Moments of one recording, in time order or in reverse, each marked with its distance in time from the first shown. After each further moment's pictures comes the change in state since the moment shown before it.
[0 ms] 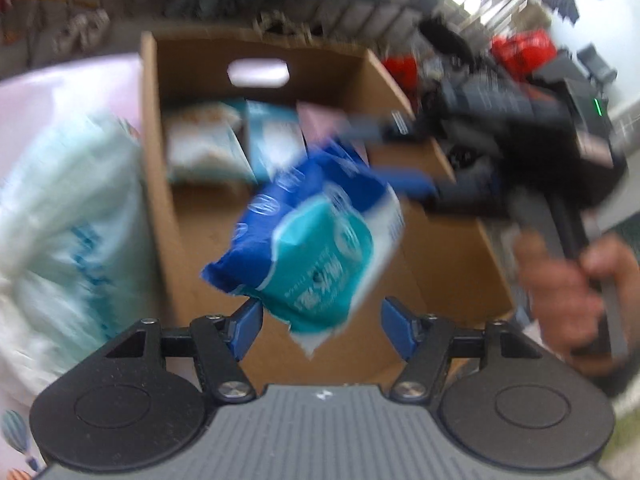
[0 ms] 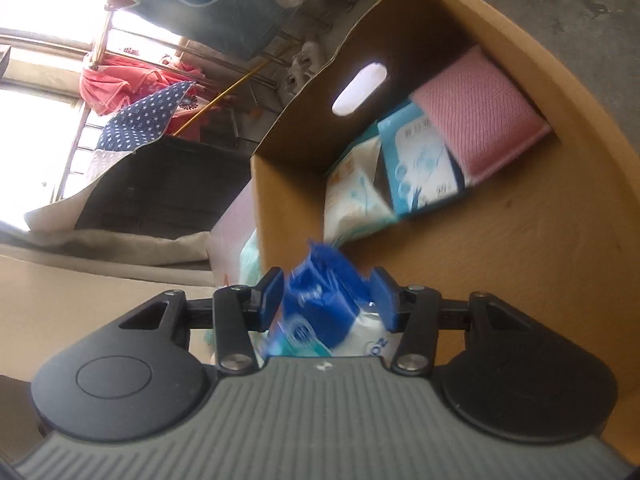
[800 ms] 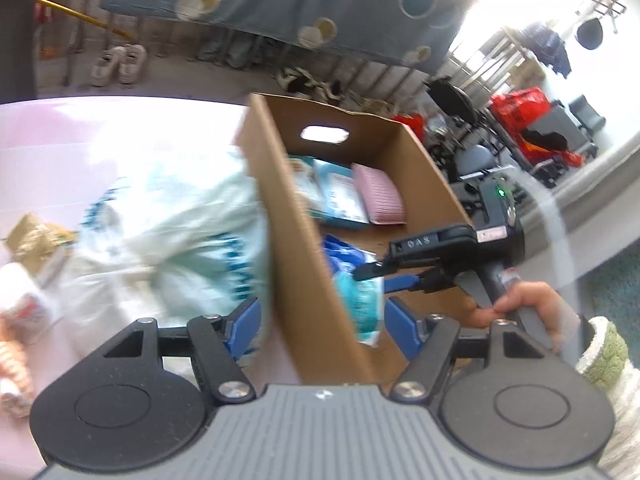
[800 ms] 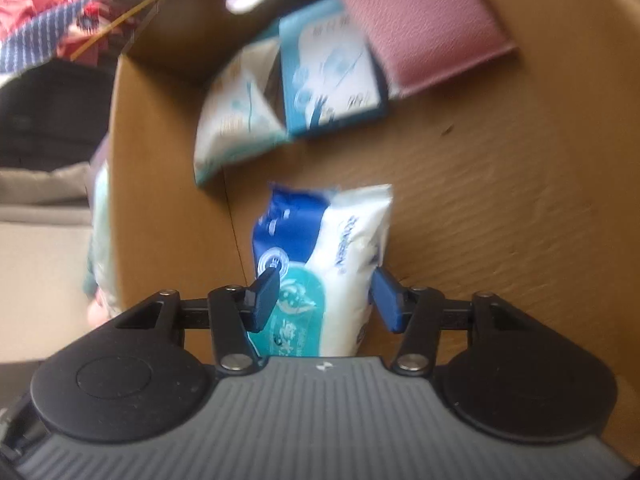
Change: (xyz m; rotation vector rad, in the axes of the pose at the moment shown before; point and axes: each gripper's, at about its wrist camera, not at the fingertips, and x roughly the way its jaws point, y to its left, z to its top) left arm -0.108 0.079 -0.035 -0.044 -0.213 0.010; right arm 0.085 -0.007 -0.043 -0.083 0.177 -0.396
